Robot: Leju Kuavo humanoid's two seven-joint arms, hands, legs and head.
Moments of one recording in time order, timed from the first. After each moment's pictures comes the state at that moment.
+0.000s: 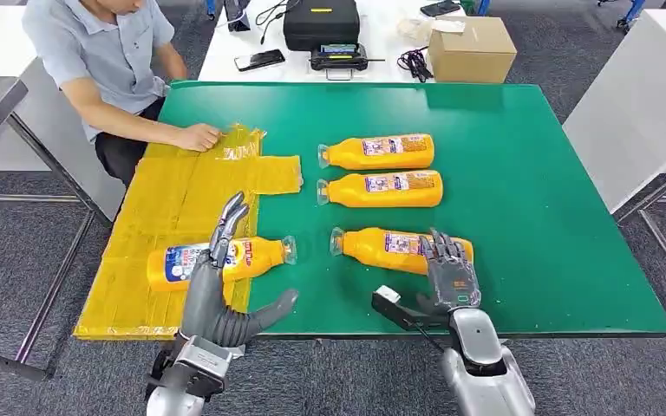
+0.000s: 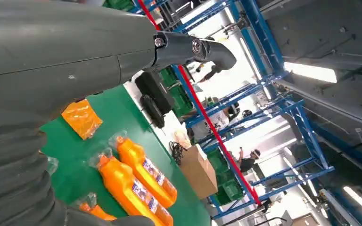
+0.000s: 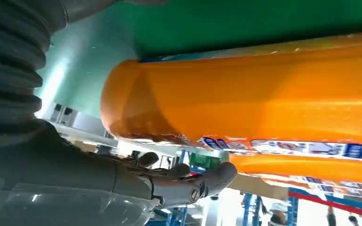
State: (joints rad) left arm 0.07 -0.33 -0.28 -1.70 -0.61 0.22 -0.48; right arm -0.15 0.03 0.11 -1.14 1.51 -0.20 -0.08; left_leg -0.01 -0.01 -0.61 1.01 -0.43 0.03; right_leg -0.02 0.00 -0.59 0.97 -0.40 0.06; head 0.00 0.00
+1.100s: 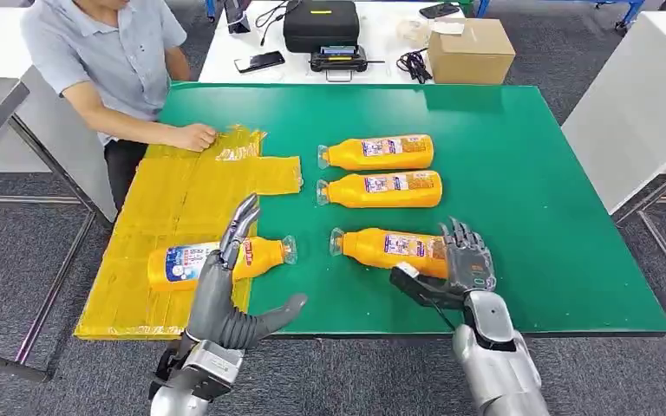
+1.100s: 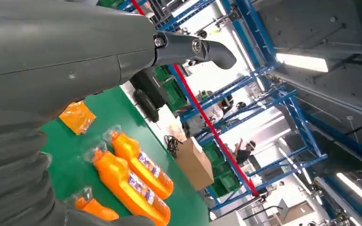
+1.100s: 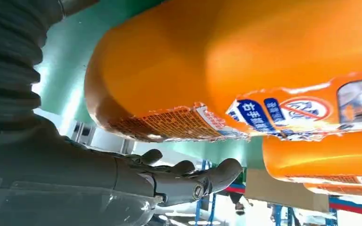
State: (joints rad) left arm 0.06 -0.33 -0.30 -1.69 -0.63 0.20 -0.48; right arm -0.31 0.01 -0.02 -0.91 1.45 -0.25 -0.11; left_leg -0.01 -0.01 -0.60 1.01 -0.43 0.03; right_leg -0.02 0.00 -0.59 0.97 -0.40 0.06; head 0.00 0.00
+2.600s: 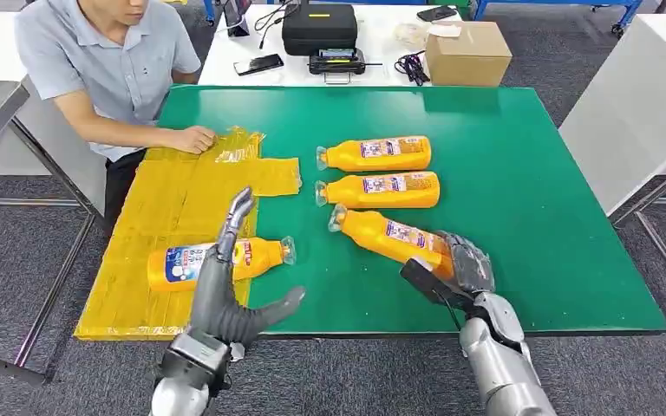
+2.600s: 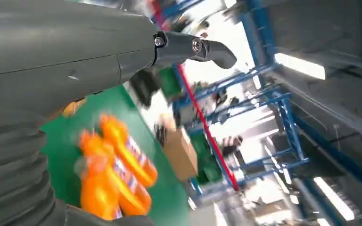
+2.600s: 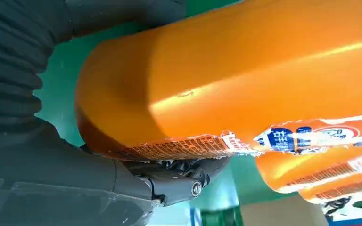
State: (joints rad) left arm 0.03 -0.33 -0.30 -1.66 -0.38 0.16 -0.44; right arm -0.33 0.04 -0.12 -0.81 1.06 -0.17 -0.41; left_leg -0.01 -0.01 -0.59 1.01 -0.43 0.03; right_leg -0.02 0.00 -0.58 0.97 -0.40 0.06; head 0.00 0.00
